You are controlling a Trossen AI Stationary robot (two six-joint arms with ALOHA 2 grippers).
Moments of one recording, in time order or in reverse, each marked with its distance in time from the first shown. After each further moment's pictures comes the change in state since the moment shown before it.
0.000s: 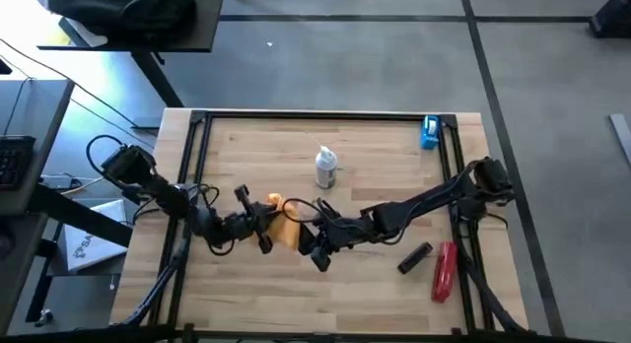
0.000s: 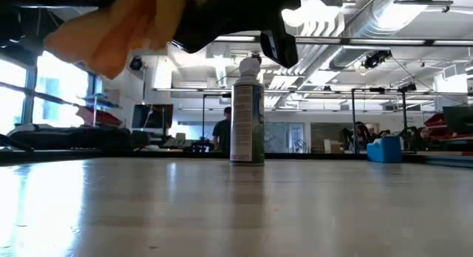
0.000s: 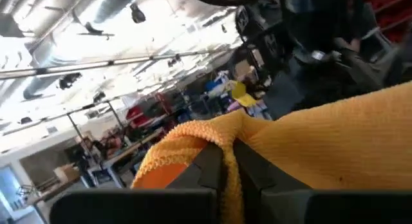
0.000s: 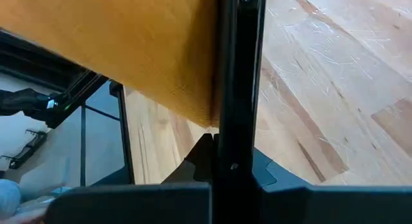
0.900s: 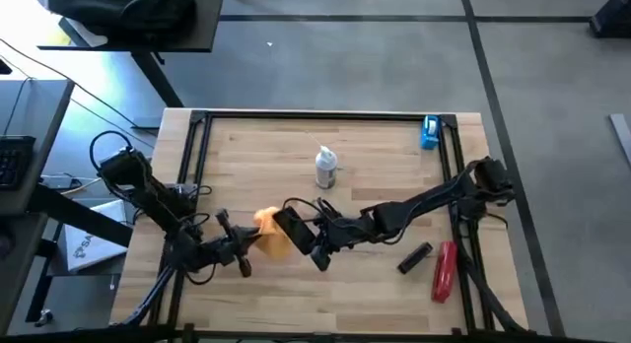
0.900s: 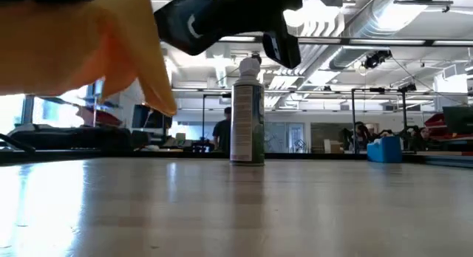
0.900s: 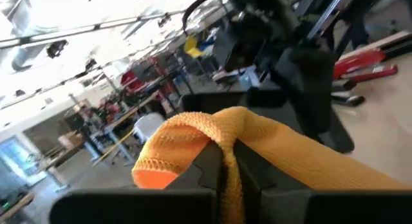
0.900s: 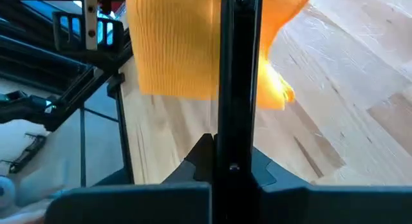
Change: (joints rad) left arm -0.278 0.001 0.030 -0.167 -0.367 -0.027; right arm -0.003 -0.001 0.001 -0.022 0.006 0.033
